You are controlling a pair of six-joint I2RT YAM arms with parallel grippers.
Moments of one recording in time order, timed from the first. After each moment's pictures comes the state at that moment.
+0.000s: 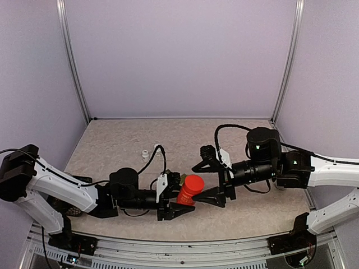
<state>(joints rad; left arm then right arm) -1.20 1.54 0.56 0.85 0.26 0.03 1.11 1.14 0.85 -0.06 -0.37 -0.17</state>
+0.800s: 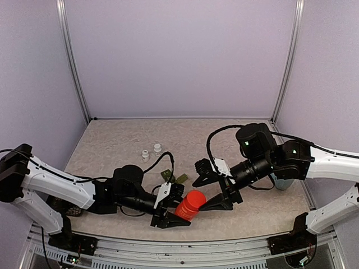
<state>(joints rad) -1.19 1.49 0.61 0.58 0.51 0.11 1.11 1.20 1.01 -0.41 -0.52 -0.37</state>
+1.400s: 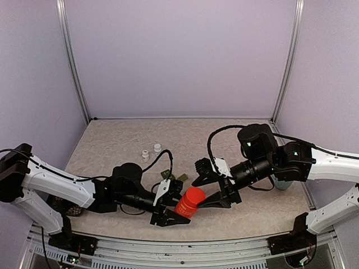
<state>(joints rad) -1.16 1.49 0.61 0.60 0.54 0.06 1.13 1.19 1.00 -0.37 -0.47 -0.37</state>
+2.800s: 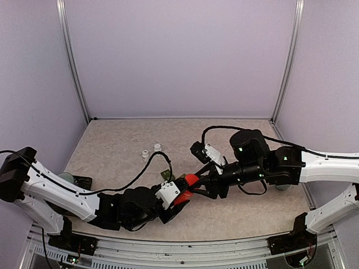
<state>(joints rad) -1.40 1.52 0.65 0.49 -0.51 0.09 1.13 1.25 0.96 -0.27 -0.17 0.09</state>
